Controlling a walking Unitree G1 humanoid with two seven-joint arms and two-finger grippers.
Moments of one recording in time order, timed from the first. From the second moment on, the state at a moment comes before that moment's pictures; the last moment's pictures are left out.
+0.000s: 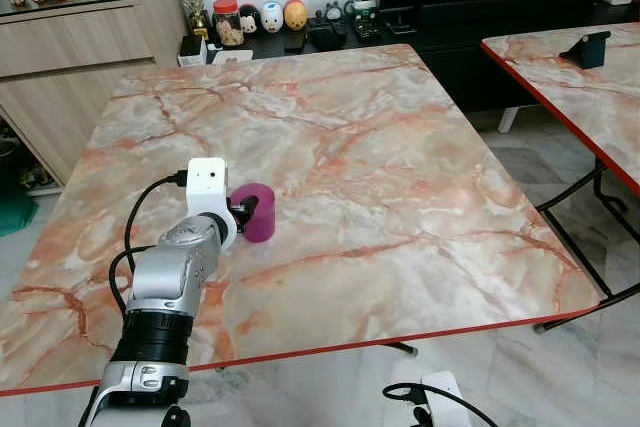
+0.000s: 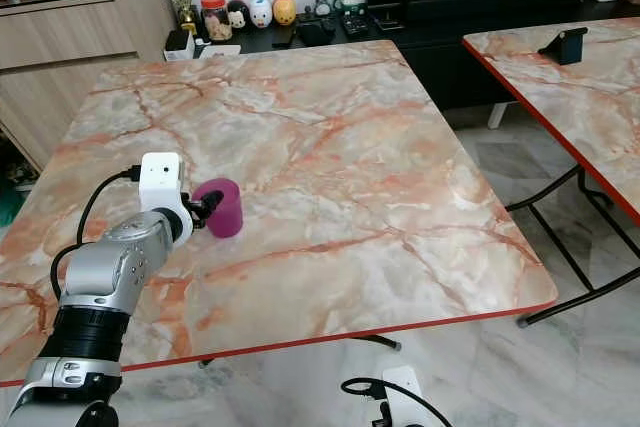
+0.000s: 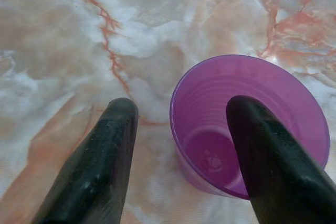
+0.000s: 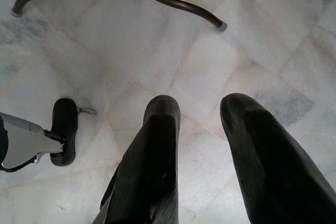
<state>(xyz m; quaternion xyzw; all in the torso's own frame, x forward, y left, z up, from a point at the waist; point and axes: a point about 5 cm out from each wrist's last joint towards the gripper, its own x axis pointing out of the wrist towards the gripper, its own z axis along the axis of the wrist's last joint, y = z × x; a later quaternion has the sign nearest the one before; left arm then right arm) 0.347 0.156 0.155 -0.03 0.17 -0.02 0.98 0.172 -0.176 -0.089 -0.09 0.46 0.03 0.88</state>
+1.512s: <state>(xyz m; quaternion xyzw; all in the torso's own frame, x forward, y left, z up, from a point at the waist) 0.341 0.159 0.161 -0.04 0.11 -0.03 0.99 0.170 -0.176 -0.090 -0.10 0.46 0.03 0.88</state>
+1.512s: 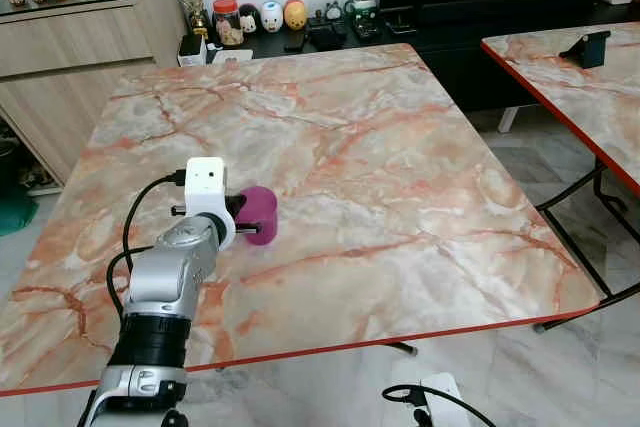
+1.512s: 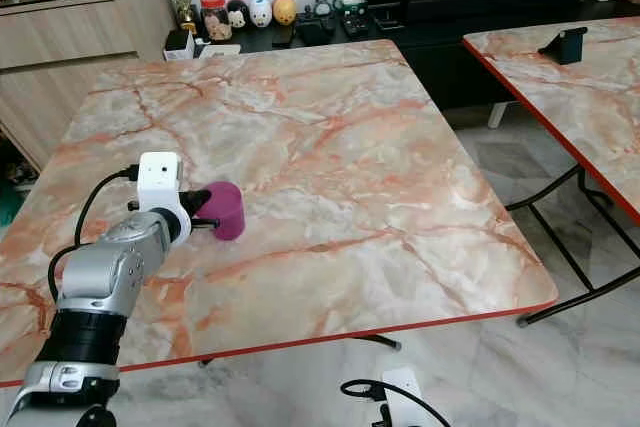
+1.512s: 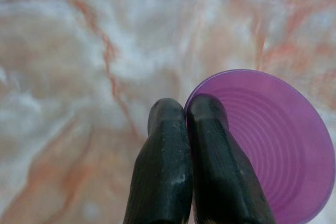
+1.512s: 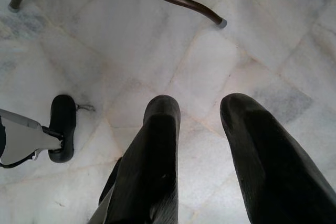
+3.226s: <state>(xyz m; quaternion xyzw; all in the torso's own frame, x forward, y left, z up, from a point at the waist) 0.273 0.200 0.165 0.02 -0.13 0.09 0.99 0.168 -0.182 -0.091 -0.09 0.47 0.02 0.88</state>
